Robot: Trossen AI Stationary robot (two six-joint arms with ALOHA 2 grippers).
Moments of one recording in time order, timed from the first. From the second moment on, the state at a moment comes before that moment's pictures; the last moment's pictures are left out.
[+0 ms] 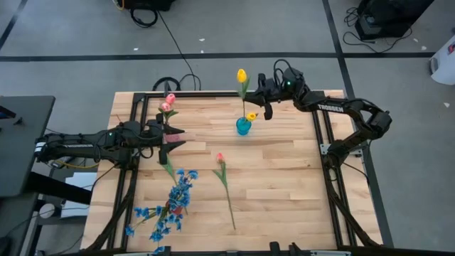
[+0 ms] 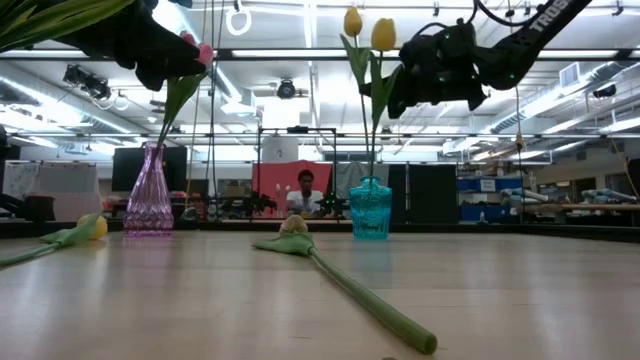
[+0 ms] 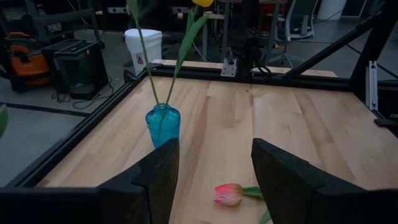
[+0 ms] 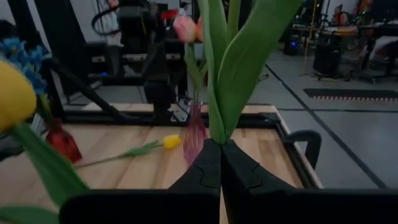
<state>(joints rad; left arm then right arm) 0.07 0.52 0.43 -0.08 -0.12 -0.04 -0.73 1.50 0.85 0.57 -0.83 -0.06</state>
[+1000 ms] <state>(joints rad) 0.07 0.52 0.43 -0.10 -0.12 -0.03 -0.66 1.38 0.84 -0.19 -0.32 -0.14</state>
